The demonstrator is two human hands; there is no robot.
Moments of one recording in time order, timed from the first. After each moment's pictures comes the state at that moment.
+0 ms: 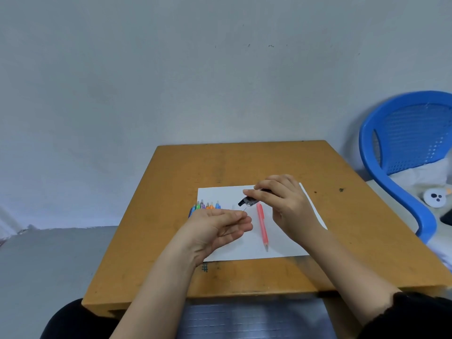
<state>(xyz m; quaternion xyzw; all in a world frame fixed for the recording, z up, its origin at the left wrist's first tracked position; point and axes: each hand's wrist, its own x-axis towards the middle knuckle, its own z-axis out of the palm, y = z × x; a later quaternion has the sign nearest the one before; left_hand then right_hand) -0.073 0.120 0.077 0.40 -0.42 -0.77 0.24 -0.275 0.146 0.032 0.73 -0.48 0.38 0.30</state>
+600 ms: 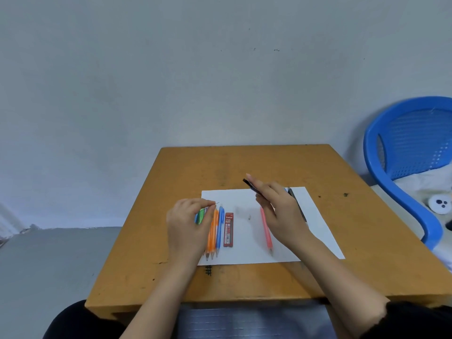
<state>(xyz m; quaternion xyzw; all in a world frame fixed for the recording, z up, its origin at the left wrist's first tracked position) -0.055 0.087 0.019 0.45 -0.74 -0.16 0.46 -0.244 0.143 0.034 0.67 -0.60 0.44 0.02</state>
